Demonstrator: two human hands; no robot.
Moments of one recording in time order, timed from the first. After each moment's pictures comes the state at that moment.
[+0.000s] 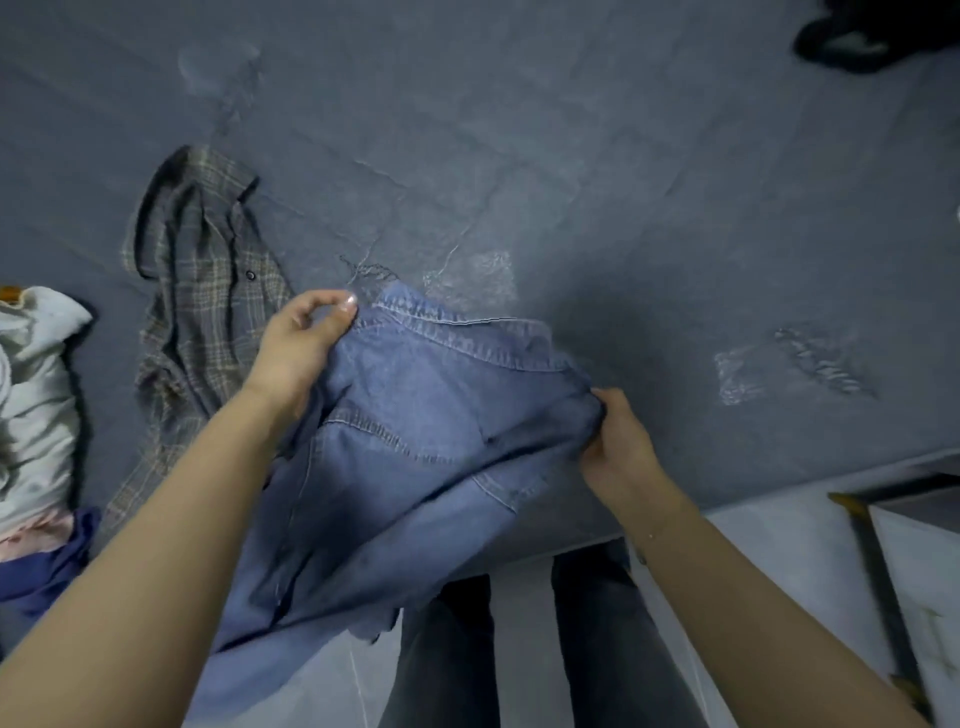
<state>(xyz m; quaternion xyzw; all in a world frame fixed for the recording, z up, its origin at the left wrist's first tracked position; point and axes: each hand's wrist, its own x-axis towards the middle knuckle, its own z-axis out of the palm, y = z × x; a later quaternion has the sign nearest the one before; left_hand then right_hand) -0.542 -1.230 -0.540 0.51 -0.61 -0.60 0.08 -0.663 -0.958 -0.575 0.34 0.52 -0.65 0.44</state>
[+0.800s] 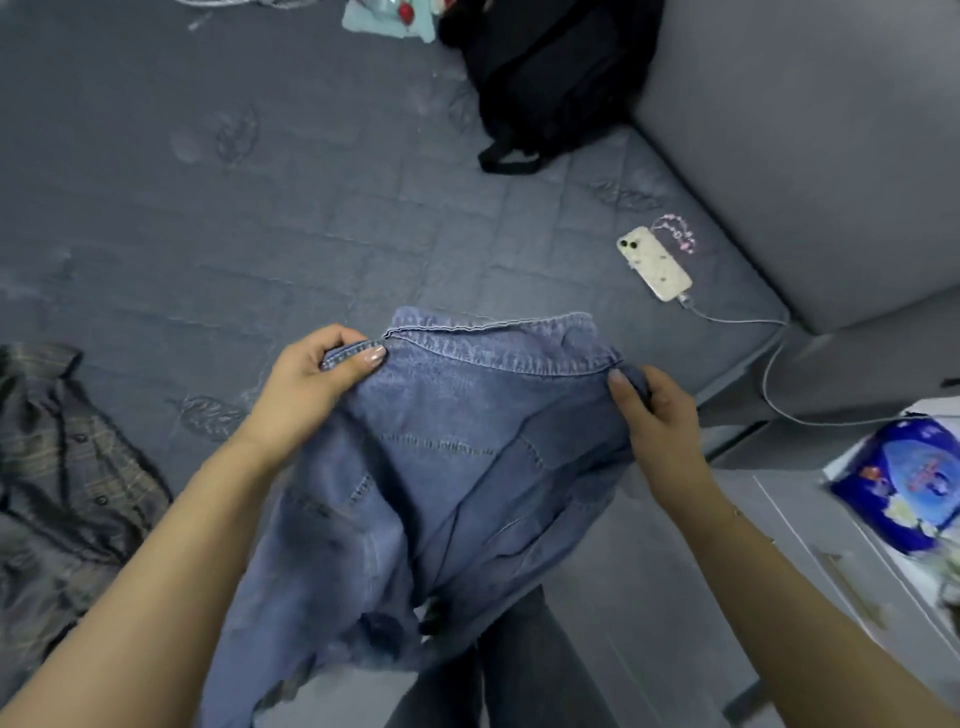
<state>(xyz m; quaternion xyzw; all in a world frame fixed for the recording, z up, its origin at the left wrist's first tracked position) -0.706 -1.027 -0.419 0.24 -0.78 -0.58 -0.01 -0.783 -0.711 -0.446 0.01 0.78 -0.61 0.15</state>
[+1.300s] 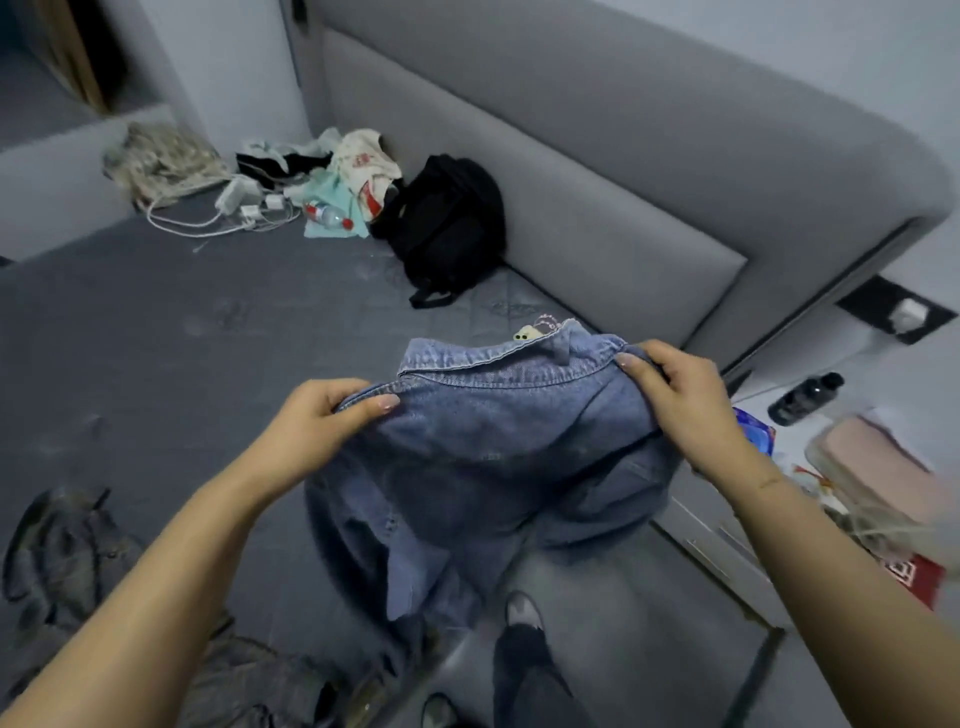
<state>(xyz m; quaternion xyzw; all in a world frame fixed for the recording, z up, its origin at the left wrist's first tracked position) -0.623 -0.958 -0.195 0.04 -0.86 -0.51 -0.06 -0.701 -0.607 -0.211 -0.12 0.91 -0.39 -0.08</state>
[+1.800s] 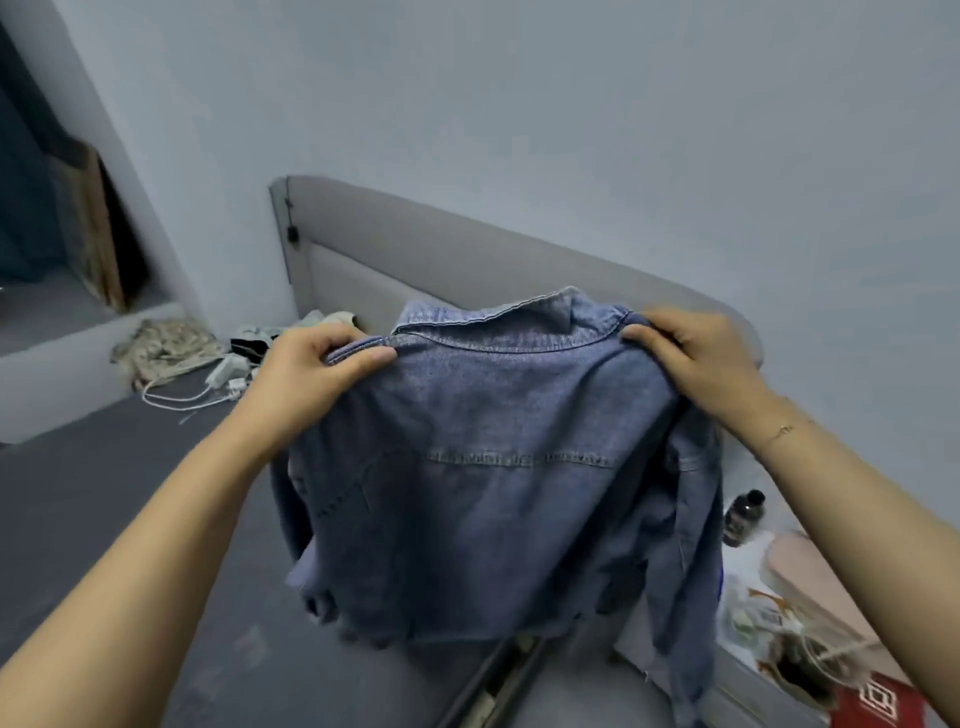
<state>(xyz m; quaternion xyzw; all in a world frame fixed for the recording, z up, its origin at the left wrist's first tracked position) -0.693 -0.874 -0.009 -0.07 -0.88 -0.41 0.21 -0.757 -0.500 -0.020 -0.29 0.87 -0.28 -0.29</state>
